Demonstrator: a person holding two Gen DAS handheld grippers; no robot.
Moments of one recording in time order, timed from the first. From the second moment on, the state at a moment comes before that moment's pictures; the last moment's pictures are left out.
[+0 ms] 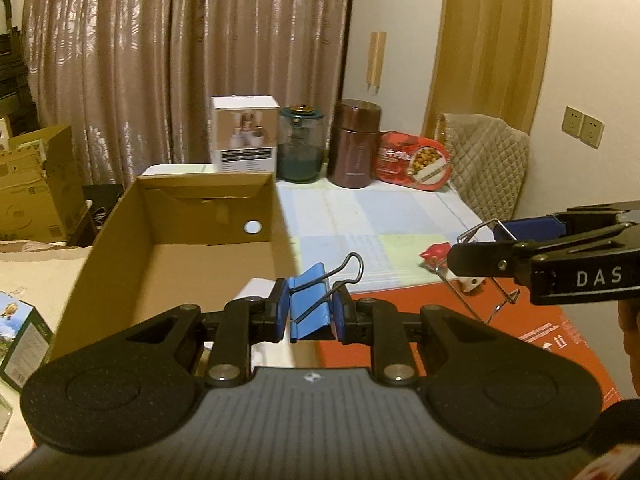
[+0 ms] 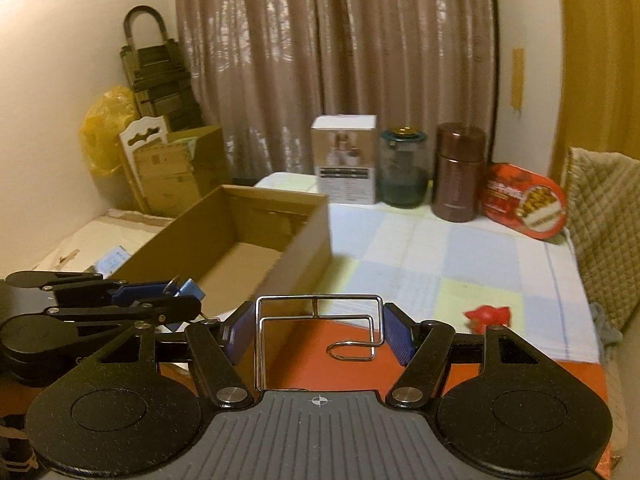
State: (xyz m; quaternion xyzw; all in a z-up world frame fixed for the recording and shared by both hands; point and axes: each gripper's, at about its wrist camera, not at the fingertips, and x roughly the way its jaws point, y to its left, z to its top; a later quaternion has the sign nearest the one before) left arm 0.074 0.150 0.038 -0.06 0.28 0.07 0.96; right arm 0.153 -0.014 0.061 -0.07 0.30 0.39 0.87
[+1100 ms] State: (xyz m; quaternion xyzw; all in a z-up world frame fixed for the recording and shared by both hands) left arm 0.106 0.318 0.022 -0.06 0.33 0.11 0.94; right arm 0.203 0.144 0.032 -0.06 0.35 0.42 0.83
